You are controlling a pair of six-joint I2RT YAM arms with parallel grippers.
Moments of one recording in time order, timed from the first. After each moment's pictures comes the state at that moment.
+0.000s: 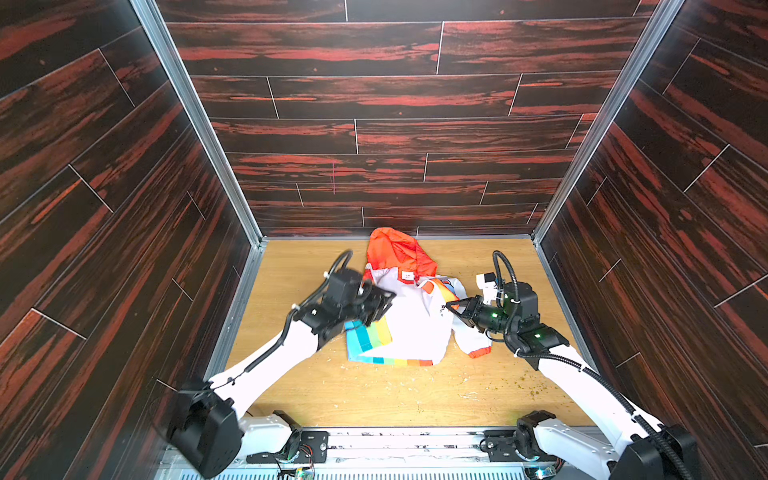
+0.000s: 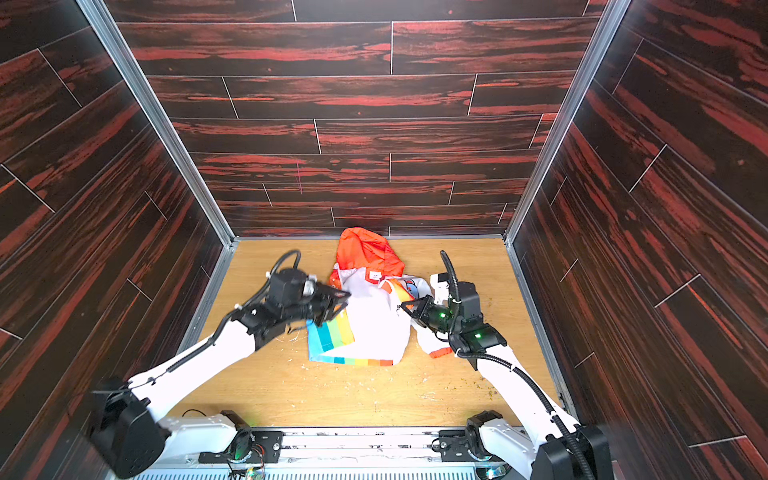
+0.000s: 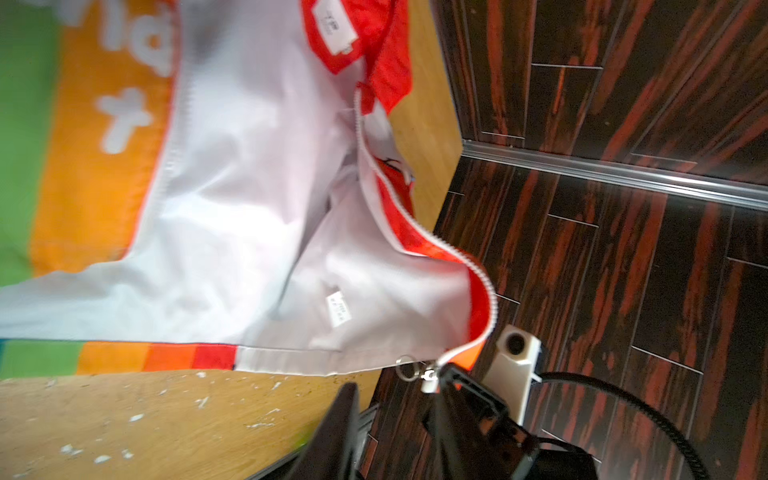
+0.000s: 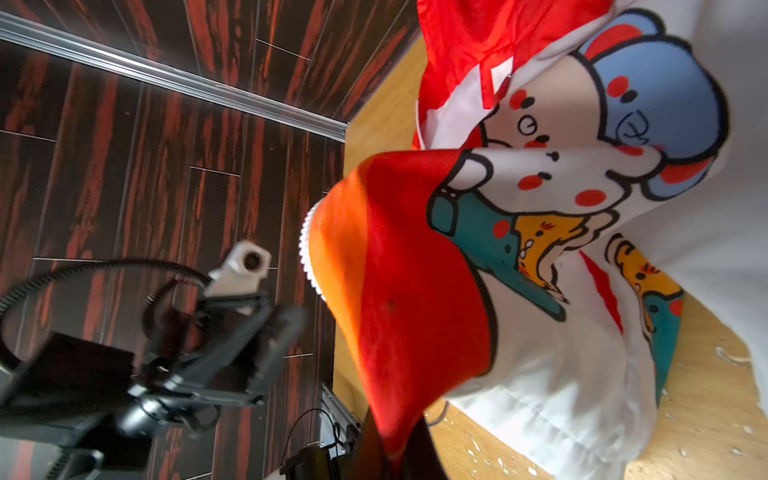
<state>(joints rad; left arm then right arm) -0.58 1.25 0.87 -0.18 0.29 -1.49 0.35 1.08 0.71 -0.12 -0.57 0.94</state>
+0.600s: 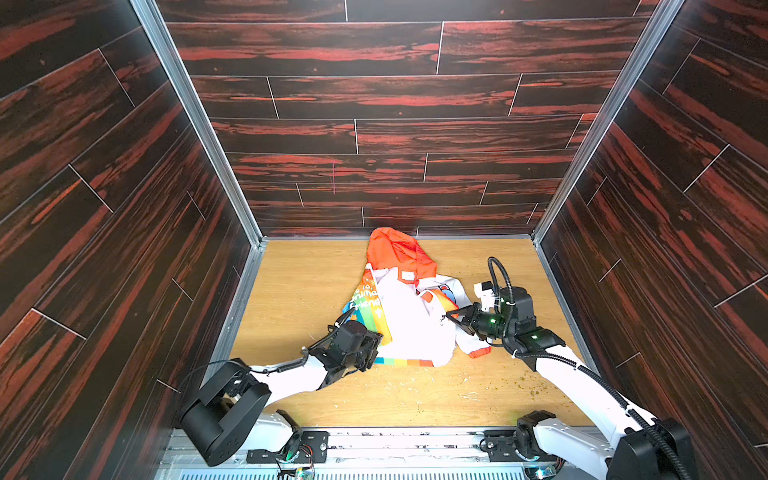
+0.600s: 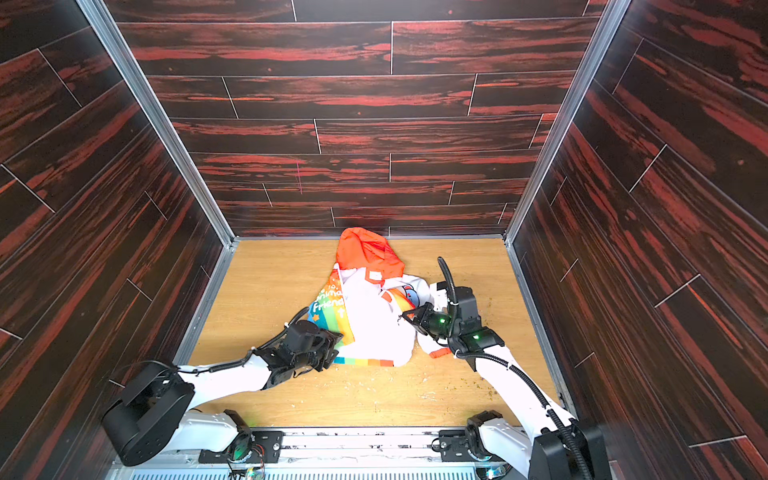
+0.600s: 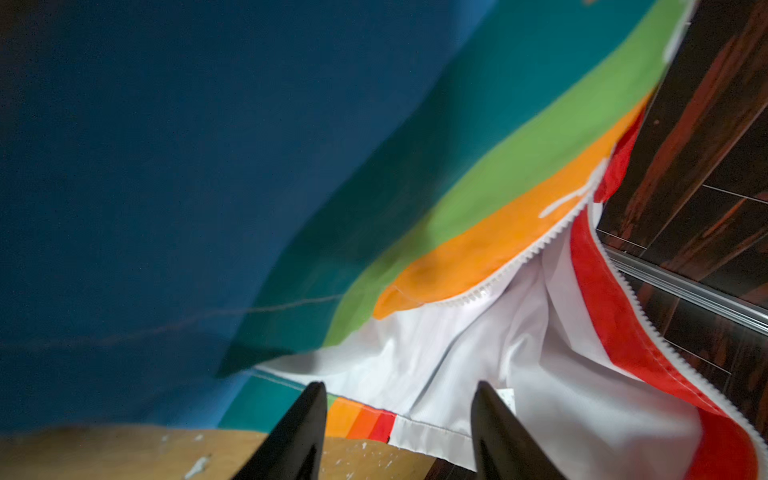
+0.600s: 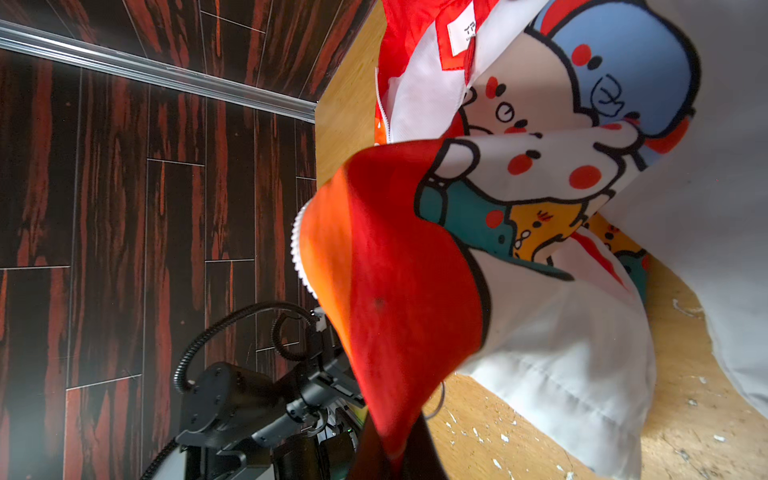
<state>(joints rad) -0.68 1.39 0.45 0.23 0.06 -1.74 0.34 1.08 0.66 -0.15 -0.58 0.93</state>
